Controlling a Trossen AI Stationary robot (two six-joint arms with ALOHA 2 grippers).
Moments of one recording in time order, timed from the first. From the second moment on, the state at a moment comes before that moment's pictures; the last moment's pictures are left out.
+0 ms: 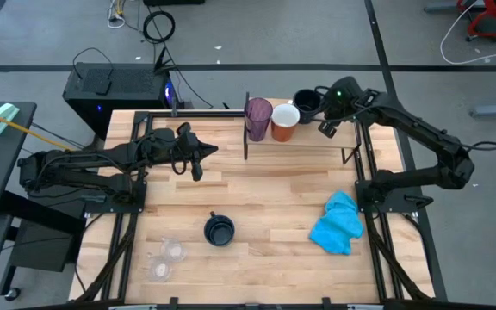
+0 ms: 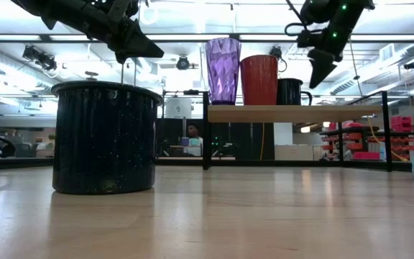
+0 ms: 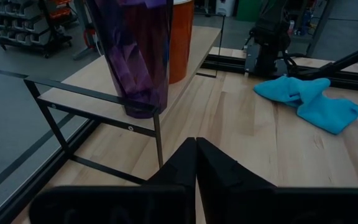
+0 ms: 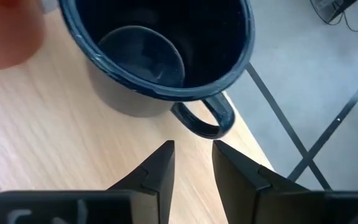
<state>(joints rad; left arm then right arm) 0.24 0.98 0.65 0.05 -0.09 -0.01 -0.75 1.15 1.14 -0.92 0.25 -0.26</state>
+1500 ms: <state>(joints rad) 0.24 0.98 0.65 0.05 -0.09 -0.01 -0.89 1.27 1.14 -0.84 0.16 -0.29</state>
